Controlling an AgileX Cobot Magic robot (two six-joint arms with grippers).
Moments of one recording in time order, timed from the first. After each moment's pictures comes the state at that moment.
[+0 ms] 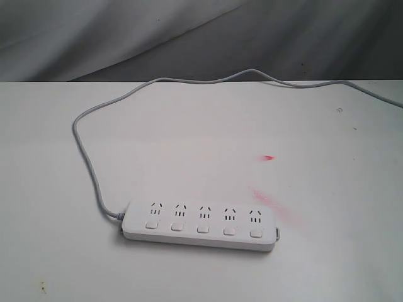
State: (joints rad) left arm -0.02 0.00 0.00 -0.11 0.27 0.01; right arm -0.08 0.01 0.00 0.06 0.34 0.00
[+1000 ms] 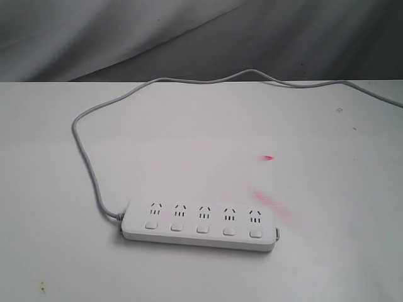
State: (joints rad) left arm -0.02 0.00 -0.22 -0.02 0.03 -0.34; right arm -0.08 0.01 0.00 0.06 0.34 0.00
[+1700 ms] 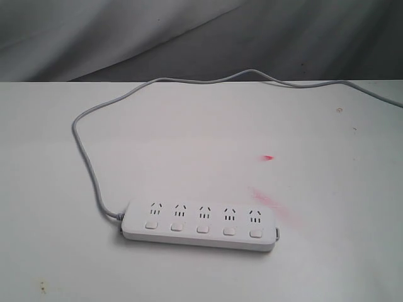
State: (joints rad) left arm -0.02 0.53 -0.94 -0.17 0.73 -0.05; right arm -0.08 0.01 0.00 0.06 0.34 0.00
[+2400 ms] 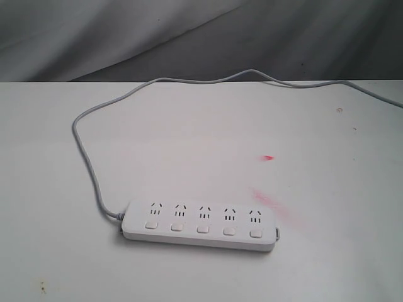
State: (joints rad) left arm -0.02 0.48 -1.02 -0.31 0.88 0.06; right arm -0.08 0.01 0.00 0.06 0.34 0.00
